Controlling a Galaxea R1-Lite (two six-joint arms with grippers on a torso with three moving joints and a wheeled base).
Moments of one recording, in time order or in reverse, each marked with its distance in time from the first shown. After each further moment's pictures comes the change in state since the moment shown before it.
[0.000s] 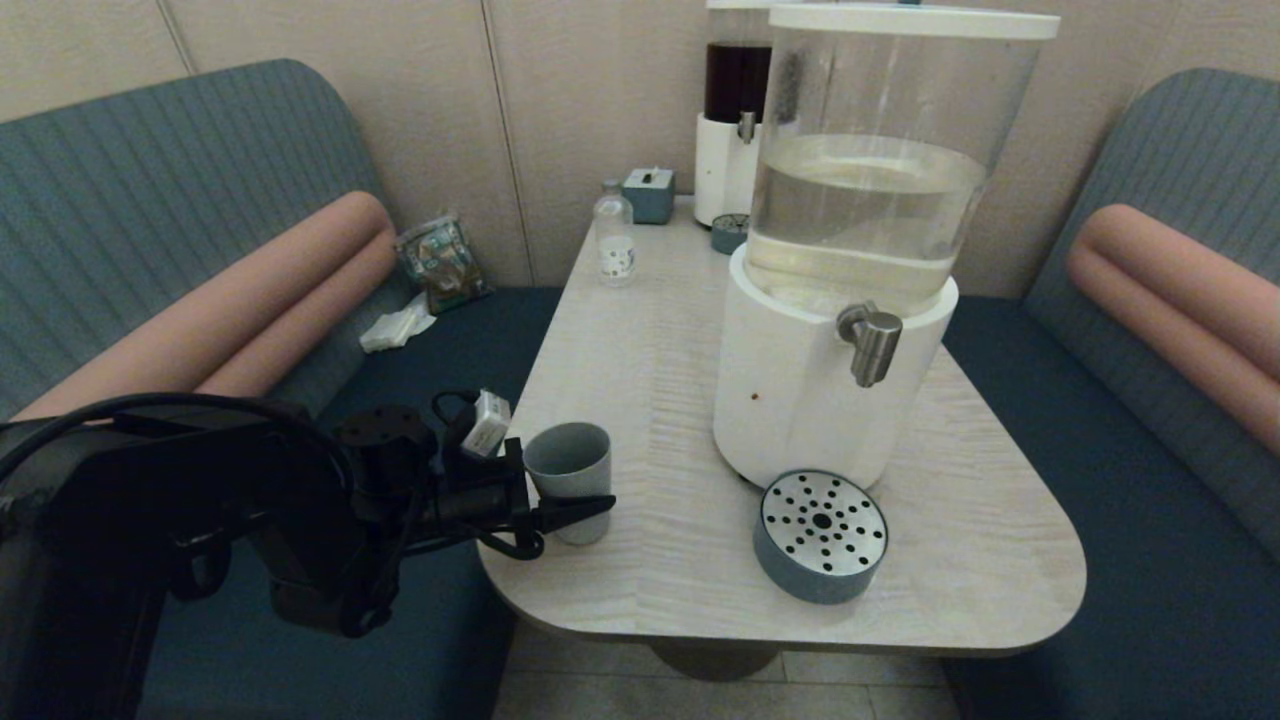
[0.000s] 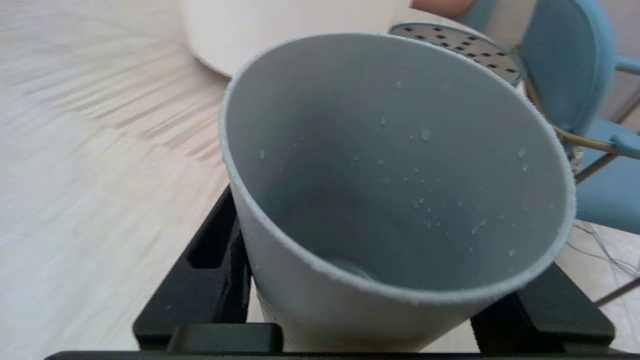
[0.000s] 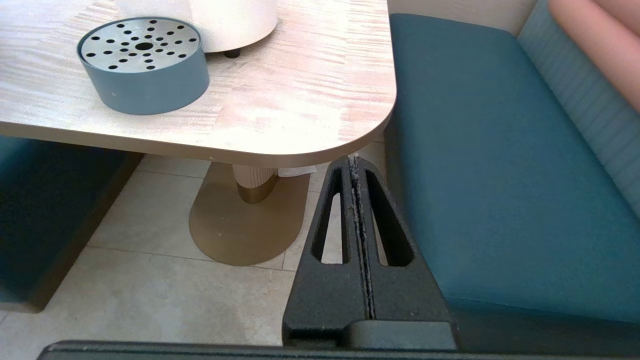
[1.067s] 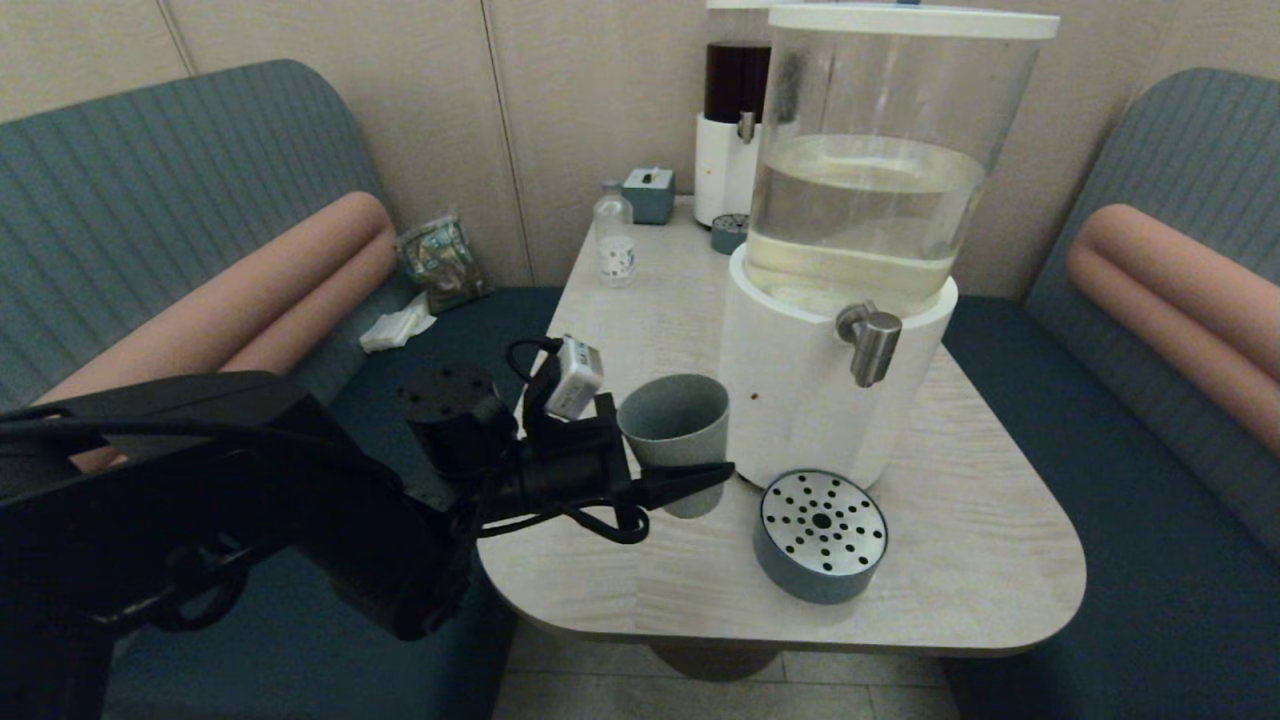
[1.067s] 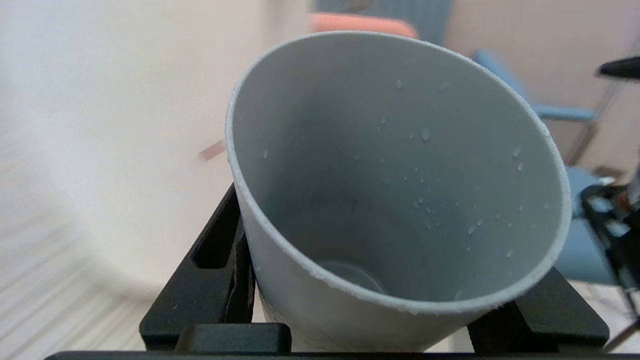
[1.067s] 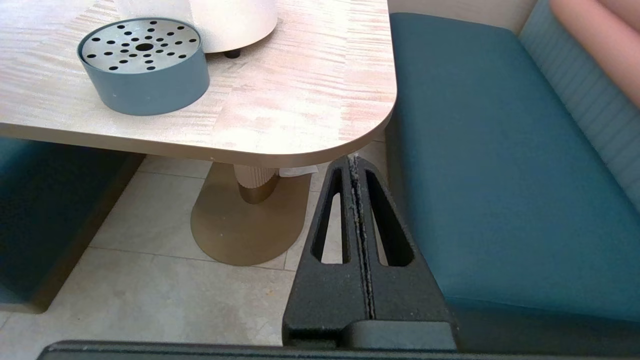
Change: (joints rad) left arm -0.290 -0.153 -0.072 0.011 0.182 -0.079; right arm 0.000 0.000 0.000 0.001 0.000 0.006
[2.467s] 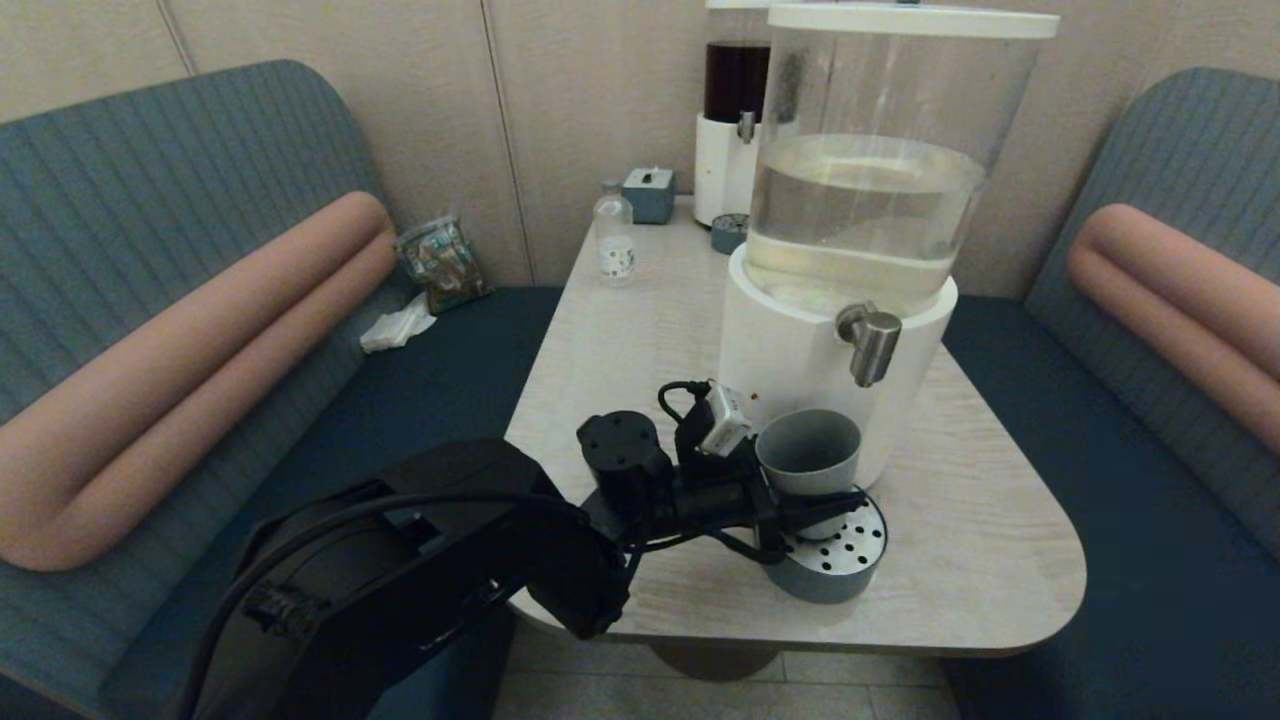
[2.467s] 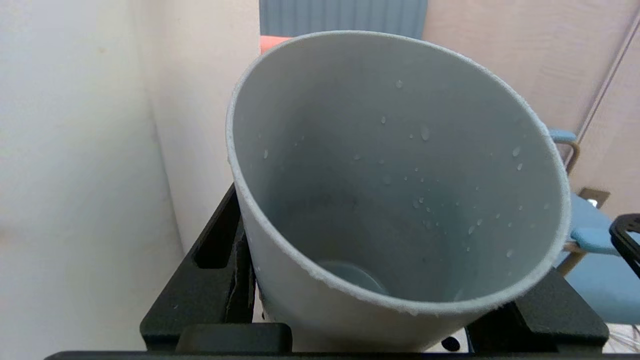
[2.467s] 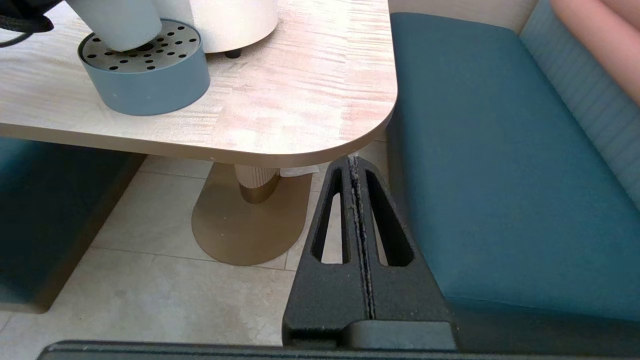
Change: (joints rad) left arm -0.184 0.354 -0.449 -0.004 0.095 -0.053; right arm 0.000 0.000 0.000 0.000 0.000 0.003
